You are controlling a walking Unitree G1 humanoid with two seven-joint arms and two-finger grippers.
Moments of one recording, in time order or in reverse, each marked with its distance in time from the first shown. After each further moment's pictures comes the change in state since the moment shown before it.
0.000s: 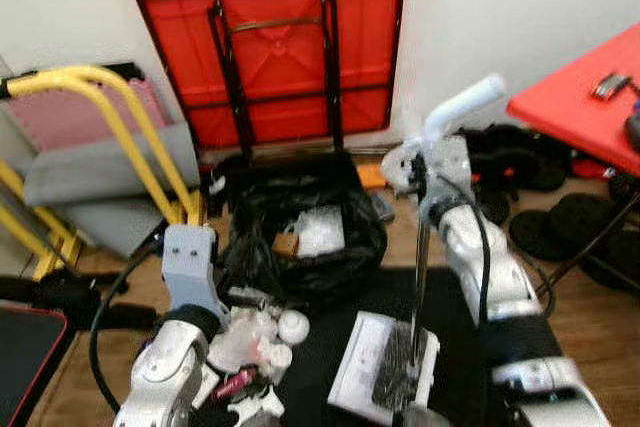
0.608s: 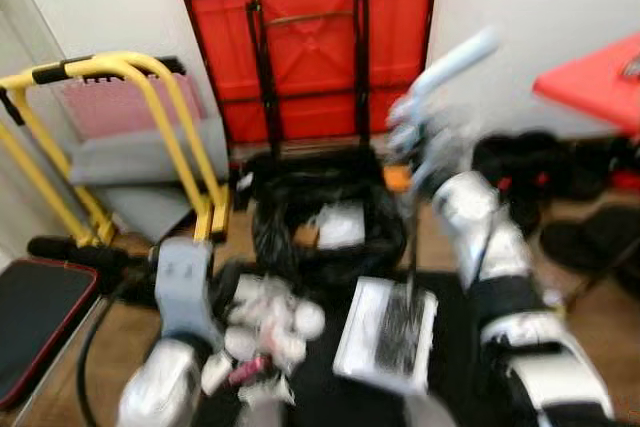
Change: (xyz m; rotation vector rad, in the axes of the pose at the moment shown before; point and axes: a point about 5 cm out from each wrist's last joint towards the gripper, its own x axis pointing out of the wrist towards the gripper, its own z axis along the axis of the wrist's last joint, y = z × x) left arm -0.014 -0.002 0.003 0.001 0.018 -0.009; right arm 0.028 0.015 0.014 0.116 -0.083 0.207
